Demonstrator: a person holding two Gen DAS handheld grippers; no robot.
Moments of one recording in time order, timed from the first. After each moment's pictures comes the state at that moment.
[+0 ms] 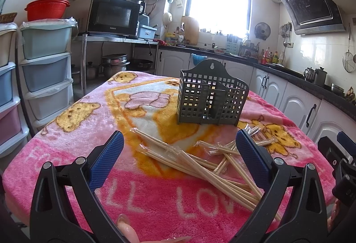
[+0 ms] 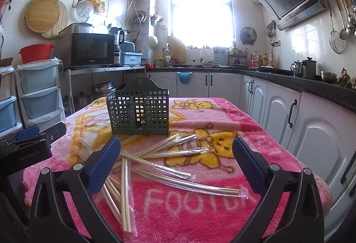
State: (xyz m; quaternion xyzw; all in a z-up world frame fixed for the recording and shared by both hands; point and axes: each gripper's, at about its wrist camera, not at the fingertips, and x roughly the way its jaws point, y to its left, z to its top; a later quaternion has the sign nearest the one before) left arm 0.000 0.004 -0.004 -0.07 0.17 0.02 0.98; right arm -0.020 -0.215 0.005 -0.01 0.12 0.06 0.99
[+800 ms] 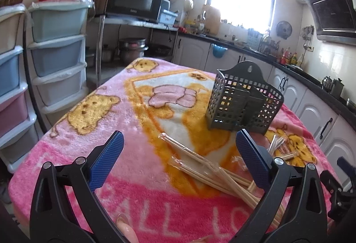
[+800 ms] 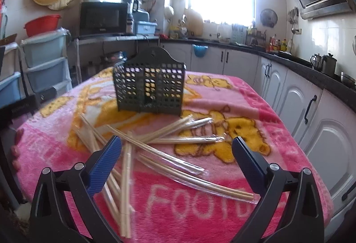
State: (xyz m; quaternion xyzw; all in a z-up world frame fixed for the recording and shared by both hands) left arm 0.046 0.071 0.005 -0.12 0.22 0.06 0.97; right arm 0.037 -0.202 -0.002 -0.05 0.23 0.09 0.97
